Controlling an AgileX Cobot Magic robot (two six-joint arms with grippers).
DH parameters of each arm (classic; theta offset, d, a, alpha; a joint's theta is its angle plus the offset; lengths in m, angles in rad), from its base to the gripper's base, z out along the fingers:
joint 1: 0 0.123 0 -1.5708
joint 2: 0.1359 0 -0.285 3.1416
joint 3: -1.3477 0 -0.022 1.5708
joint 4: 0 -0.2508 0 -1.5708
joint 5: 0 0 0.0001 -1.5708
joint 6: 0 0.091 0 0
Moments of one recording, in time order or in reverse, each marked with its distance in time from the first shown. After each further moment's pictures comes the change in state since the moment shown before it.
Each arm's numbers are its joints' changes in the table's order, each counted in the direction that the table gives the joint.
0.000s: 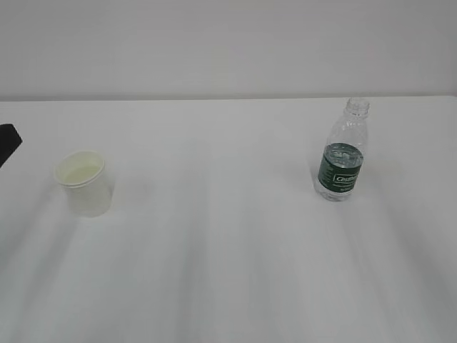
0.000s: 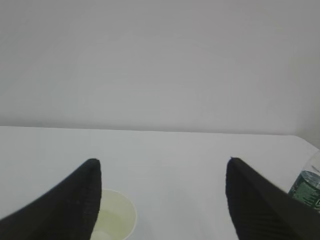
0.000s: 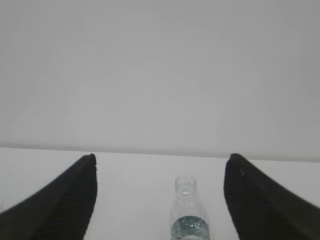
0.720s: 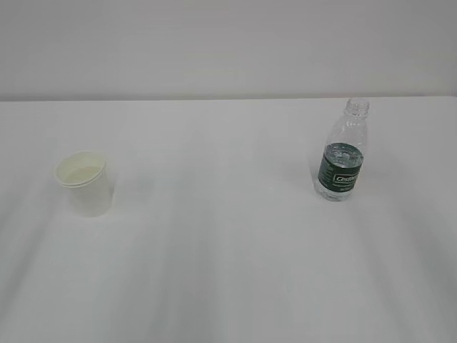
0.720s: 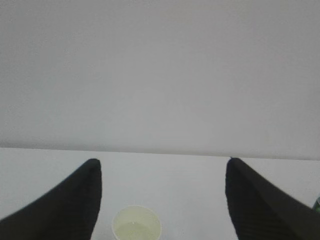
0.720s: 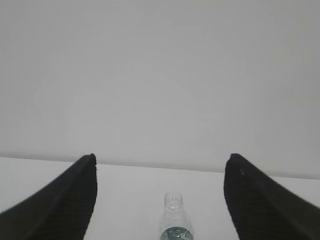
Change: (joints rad) left arm 0.000 -0.606 0.042 -0.184 -0.589 -0.291; right arm 0.000 -0.151 0.165 0.041 -0.302 -0.001
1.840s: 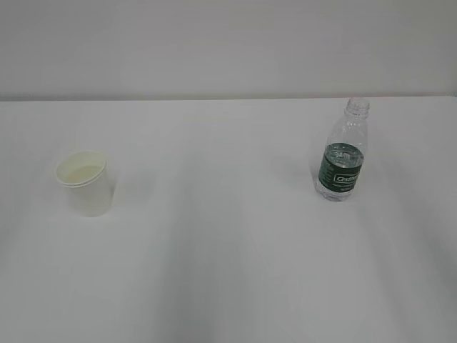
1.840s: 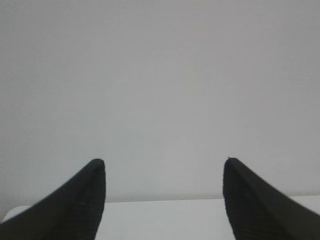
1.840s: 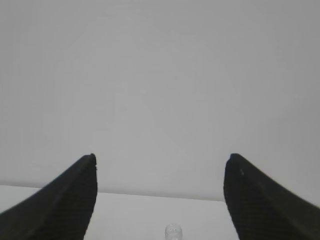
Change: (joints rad) left arm -0.221 -0.135 0.376 -0.184 -0.574 -0.021; right arm 0.000 -0.044 0.137 0.000 -0.098 -0.004
